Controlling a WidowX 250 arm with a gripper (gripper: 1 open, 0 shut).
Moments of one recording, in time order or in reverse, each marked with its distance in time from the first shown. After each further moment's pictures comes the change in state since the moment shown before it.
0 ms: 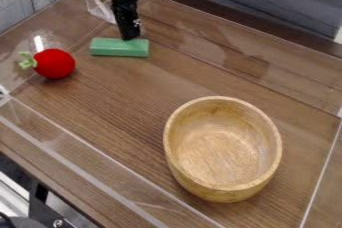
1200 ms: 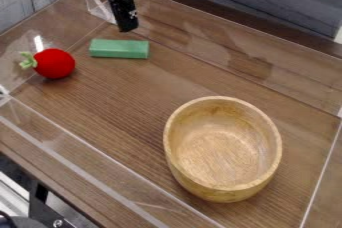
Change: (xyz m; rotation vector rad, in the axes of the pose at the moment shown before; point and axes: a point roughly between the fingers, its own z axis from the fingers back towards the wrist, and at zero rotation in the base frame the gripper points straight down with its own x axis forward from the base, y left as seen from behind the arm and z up) arm 0.003 -0.012 0.023 0.004 -0.032 -0.051
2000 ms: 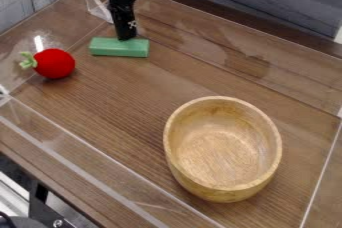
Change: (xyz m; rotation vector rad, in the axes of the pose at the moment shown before) arm -0.005 0.008 -0.018 -0.004 0.023 -0.013
